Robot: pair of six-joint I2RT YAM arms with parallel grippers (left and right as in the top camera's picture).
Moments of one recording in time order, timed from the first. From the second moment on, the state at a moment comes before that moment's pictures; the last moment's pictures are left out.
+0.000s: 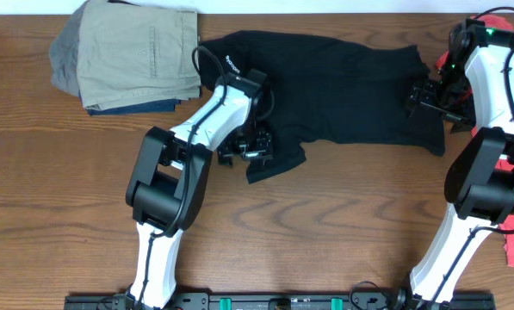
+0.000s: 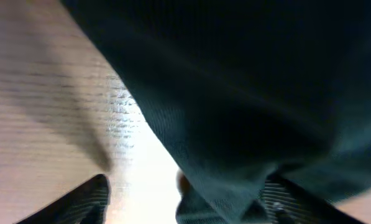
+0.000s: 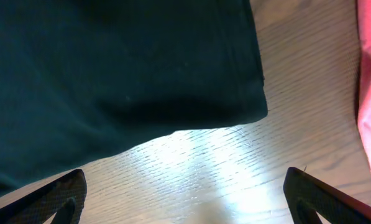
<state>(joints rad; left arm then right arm) -0.45 2.19 1.60 -1.15 0.18 -0.53 -0.20 2.20 1.95 -1.39 0.04 0.26</state>
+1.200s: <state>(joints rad) -0.45 2.18 1.54 -1.25 0.18 -0.55 -0.34 2.16 1.54 -1.11 -0.05 0.35</state>
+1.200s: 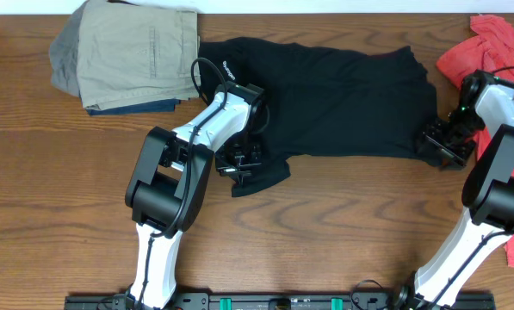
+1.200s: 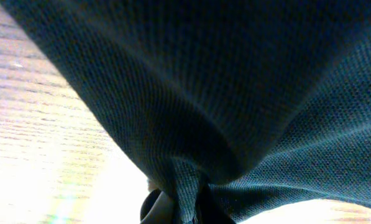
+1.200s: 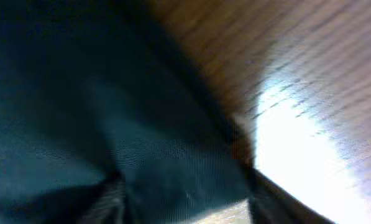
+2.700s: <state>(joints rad) -0.51 1.03 1.65 -1.19 0.01 -0.56 -0.36 1.16 1.67 -1.23 -0.10 0.35</state>
